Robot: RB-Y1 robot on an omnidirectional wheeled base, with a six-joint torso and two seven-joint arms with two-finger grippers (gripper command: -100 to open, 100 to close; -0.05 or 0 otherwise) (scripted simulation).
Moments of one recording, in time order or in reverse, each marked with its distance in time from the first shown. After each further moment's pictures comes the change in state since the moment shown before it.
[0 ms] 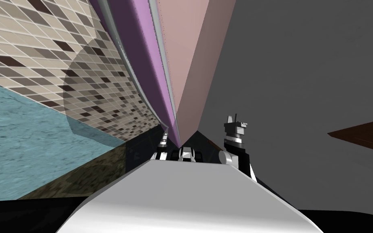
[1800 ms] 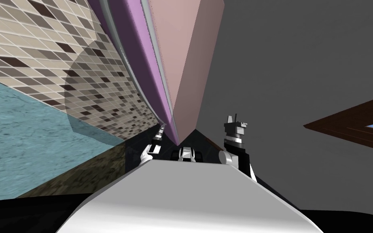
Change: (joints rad) left arm -0.069 0.177 0.008 -0.117 -0.052 0.243 0.054; right arm 0.000 0.000 0.000 0.000 0.000 0.000 0.000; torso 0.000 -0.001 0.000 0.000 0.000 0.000
